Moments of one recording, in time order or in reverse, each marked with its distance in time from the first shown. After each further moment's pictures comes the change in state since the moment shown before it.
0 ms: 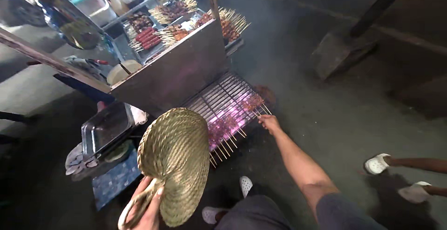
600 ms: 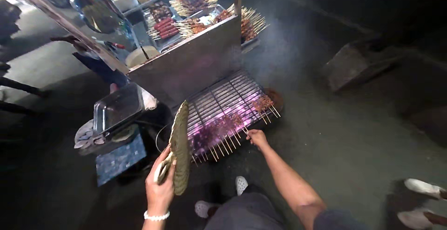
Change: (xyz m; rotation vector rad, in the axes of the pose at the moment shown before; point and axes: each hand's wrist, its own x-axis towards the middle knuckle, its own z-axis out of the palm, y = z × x) left_hand 0.008 -0.042 0.008 0.276 0.038 0.007; right_hand -0.061 0.027 0.078 -0.222 -0.197 0.021
